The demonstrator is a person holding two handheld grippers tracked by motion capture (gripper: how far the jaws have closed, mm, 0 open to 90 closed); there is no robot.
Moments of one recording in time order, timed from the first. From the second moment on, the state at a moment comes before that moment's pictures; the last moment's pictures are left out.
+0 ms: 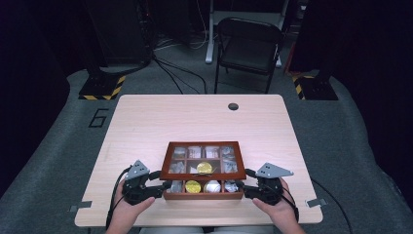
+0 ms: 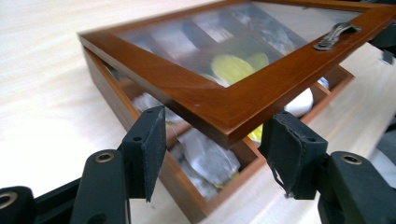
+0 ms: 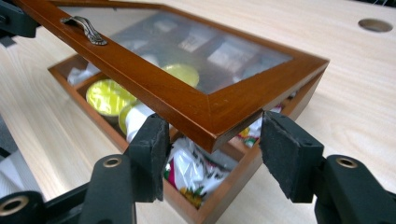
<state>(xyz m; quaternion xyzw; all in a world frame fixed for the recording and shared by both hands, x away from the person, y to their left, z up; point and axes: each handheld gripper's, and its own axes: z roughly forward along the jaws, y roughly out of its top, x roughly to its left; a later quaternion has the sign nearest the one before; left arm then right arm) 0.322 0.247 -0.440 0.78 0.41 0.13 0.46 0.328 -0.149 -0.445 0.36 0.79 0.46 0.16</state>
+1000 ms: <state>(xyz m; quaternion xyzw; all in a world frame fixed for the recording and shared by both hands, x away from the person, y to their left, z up) 0.354 0.244 -0.391 0.77 0.38 0.19 0.47 0.362 -0.146 -0.395 0.37 0.77 0.49 0.19</state>
